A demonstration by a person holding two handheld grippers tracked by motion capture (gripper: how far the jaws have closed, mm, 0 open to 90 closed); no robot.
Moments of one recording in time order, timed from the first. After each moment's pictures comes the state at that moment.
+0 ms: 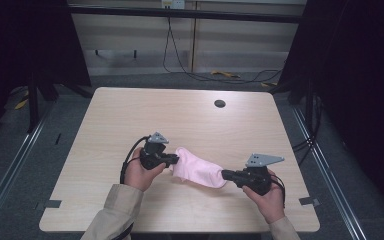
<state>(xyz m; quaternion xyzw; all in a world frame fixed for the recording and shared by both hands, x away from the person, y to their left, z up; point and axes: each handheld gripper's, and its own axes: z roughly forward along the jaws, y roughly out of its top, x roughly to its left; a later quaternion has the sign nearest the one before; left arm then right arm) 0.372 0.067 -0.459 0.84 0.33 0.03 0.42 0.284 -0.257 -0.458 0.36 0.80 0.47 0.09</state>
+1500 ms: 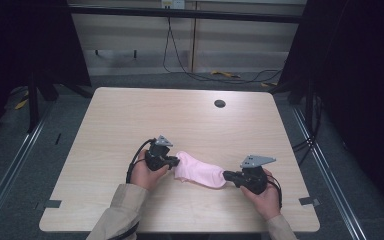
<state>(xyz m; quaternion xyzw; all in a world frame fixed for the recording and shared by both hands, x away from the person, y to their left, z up) 0.382 0.059 -0.486 0.86 0.33 0.04 0.39 0.296 -0.258 -0.484 0.38 0.82 0.41 0.12</state>
